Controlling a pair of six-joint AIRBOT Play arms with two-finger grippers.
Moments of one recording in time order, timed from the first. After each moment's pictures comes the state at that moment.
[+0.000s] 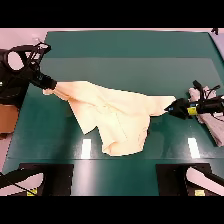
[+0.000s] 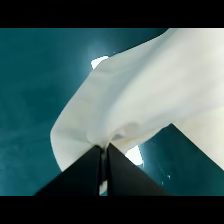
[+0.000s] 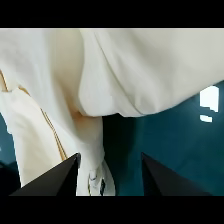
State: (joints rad) left arm -0.09 -1.25 1.34 1.61 -1.20 -1.33; right arm -0.37 -1.15 0.77 -0.77 1.32 1.24
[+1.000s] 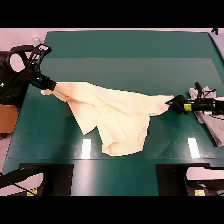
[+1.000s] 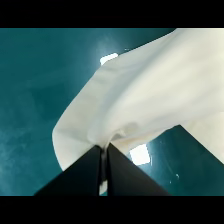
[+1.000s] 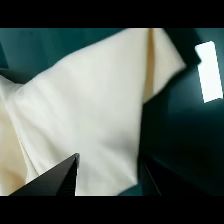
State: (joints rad) left arm -0.09 -1.25 1.33 1.64 -1.19 -1.34; right arm -0.42 -1.48 0.84 -0.60 1.09 1.01
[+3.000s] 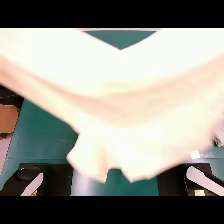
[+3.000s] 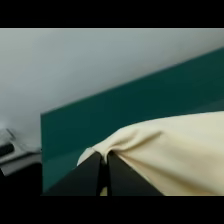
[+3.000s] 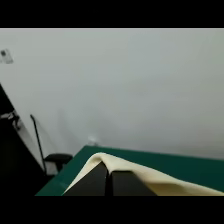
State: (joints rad) left arm -0.09 -0.69 1.60 1.46 -1.08 -1.25; right arm -0.46 -1.15 1.88 -0.36 1.17 1.16
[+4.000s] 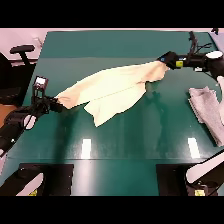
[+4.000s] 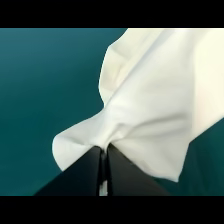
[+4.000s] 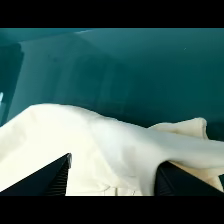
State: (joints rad) left arm -0.09 -0.86 0.49 1.57 -0.23 -1.37; right arm -0.22 -1.83 1.73 -0.50 1.09 1.04
